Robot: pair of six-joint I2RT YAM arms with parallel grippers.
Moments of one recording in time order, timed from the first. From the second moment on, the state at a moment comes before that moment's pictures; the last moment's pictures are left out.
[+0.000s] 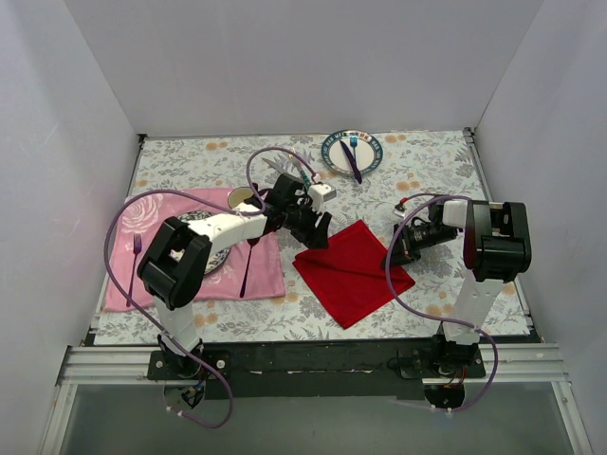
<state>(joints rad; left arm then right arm) -0.64 1.82 1.22 -0.22 0.50 0.01 -0.04 1.92 1.01 -0.73 -0.94 -0.29</state>
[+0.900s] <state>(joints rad) -0.64 1.93 1.24 -0.30 0.37 0.01 -0.03 1.94 1.05 -0.73 -0.91 -0.29</state>
